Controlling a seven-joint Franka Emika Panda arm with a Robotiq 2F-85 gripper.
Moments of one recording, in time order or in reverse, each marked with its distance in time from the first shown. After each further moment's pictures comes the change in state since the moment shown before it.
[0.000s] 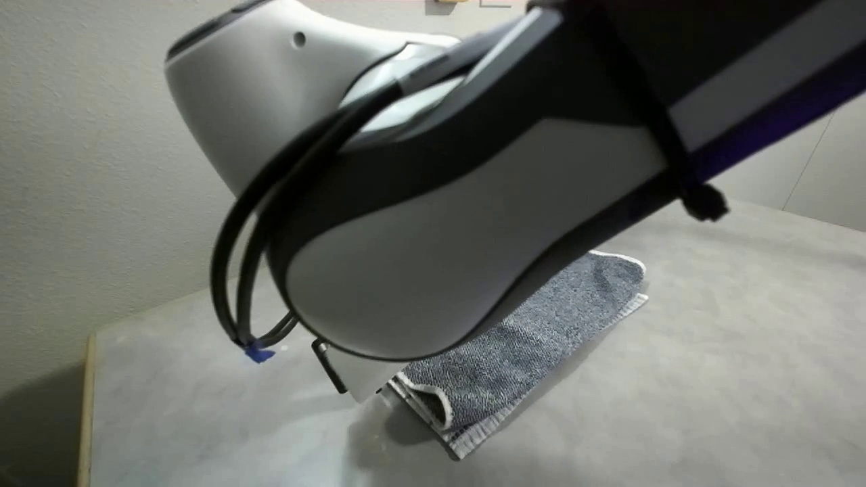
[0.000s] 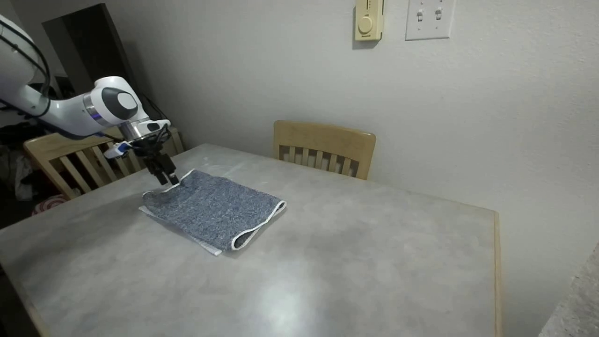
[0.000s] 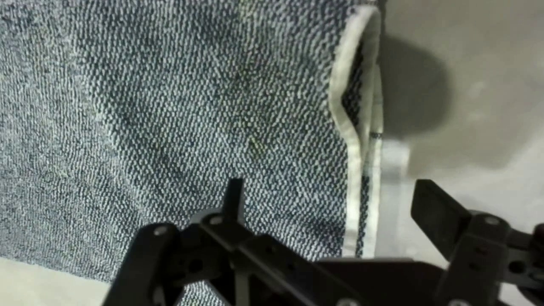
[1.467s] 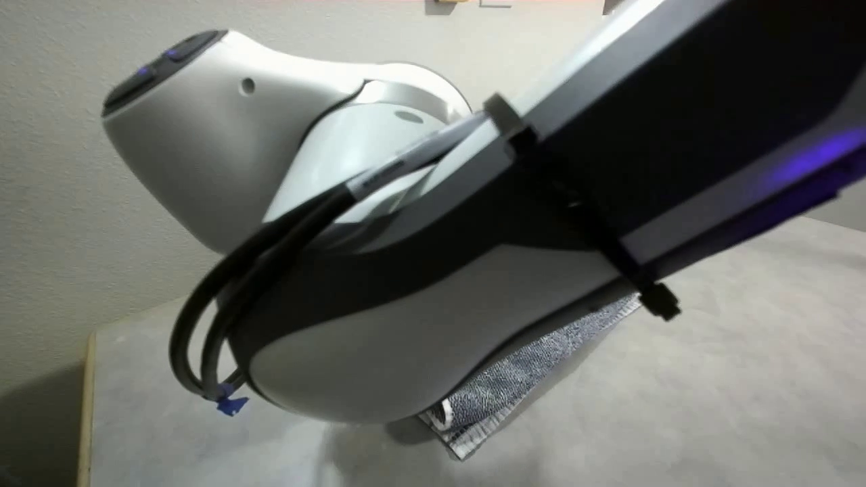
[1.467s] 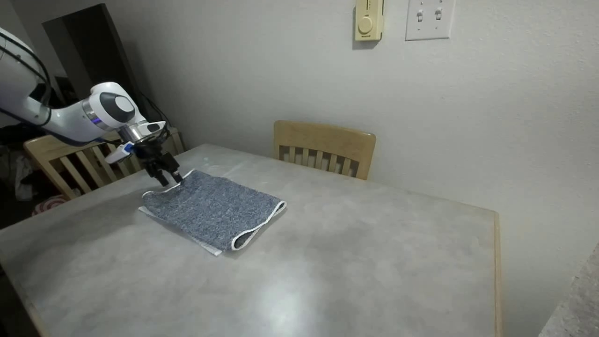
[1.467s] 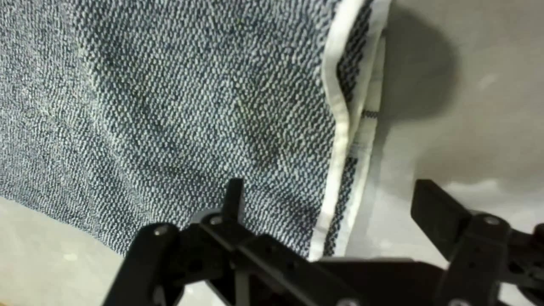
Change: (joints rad) arm 0.061 0.076 -0.047 0.101 -0.049 -0.022 -0.092
